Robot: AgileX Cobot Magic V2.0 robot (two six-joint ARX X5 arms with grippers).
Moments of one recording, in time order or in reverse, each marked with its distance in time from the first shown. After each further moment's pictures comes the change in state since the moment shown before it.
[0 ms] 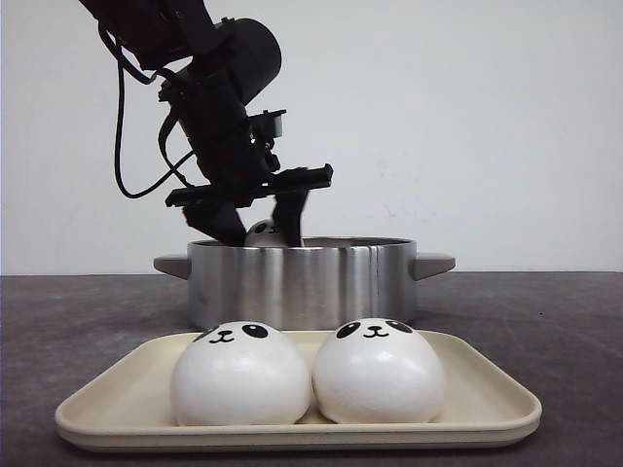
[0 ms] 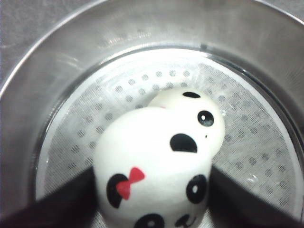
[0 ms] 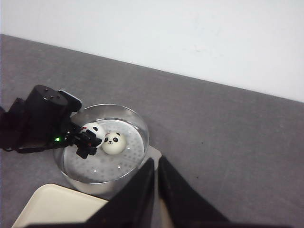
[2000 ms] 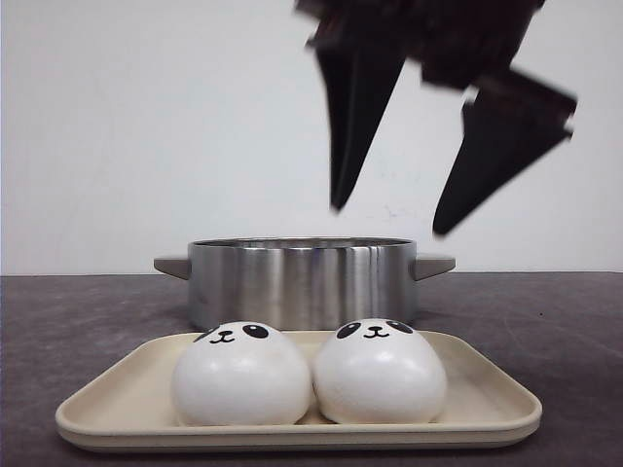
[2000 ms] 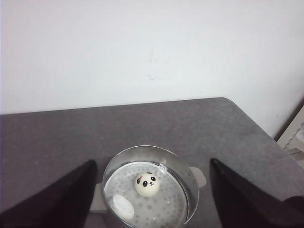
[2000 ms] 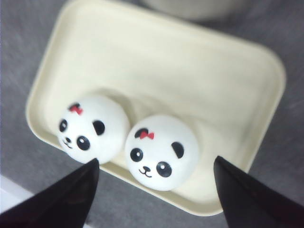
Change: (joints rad) left arm -0.010 -0.958 0.217 -0.616 -0.001 -0.006; right arm 0.053 0.284 -0.900 0.530 -0.521 0.296
